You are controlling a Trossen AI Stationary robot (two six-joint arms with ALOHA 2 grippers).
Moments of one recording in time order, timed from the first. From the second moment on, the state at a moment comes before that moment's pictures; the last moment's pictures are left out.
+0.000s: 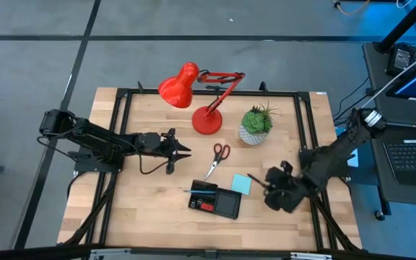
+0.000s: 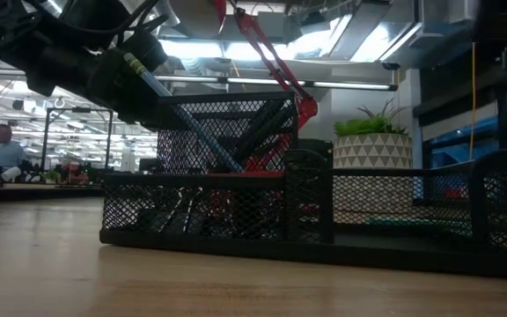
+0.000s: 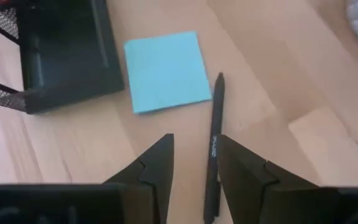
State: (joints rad) left arm 0.00 1.29 0.32 0.63 -0.07 -0.04; right arm 0.77 1.30 0.77 -0.73 0.52 1.21
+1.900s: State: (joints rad) left arm -0.01 1.29 0.32 0.62 -0.11 -0.08; right arm 1.26 1.96 0.76 -0.88 0.88 2.11
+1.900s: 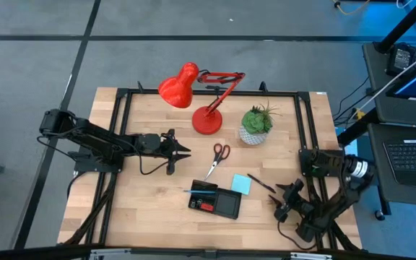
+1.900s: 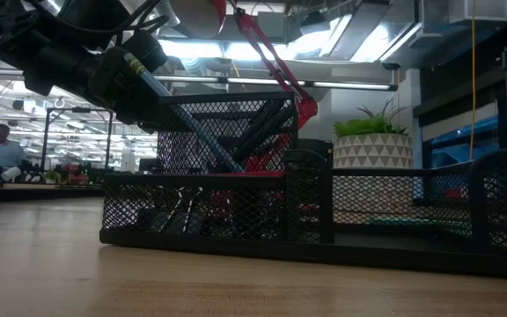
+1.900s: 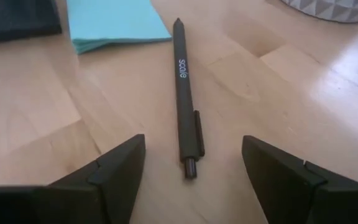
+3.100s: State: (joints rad) left arm -0.01 1.29 0.32 0.62 -0.11 -0.09; right arm 1.26 1.99 0.78 -0.85 0.87 2.14
